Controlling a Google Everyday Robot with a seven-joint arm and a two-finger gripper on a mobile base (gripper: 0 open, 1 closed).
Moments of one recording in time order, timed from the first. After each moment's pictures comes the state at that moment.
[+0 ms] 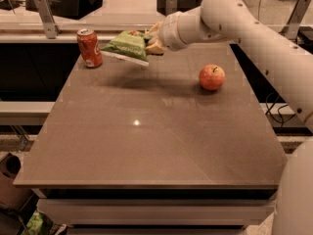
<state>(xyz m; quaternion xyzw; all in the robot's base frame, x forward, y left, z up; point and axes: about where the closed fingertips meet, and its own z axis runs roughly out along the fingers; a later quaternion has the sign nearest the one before) 0.749 0.019 0.920 -0.64 0.57 0.07 0.51</state>
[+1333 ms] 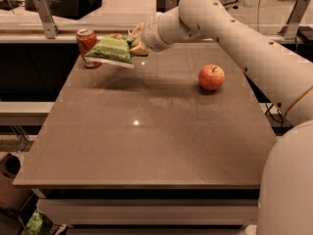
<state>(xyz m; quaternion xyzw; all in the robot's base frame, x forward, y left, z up) 0.747 0.071 0.915 -0.67 0.54 0.06 0.50</state>
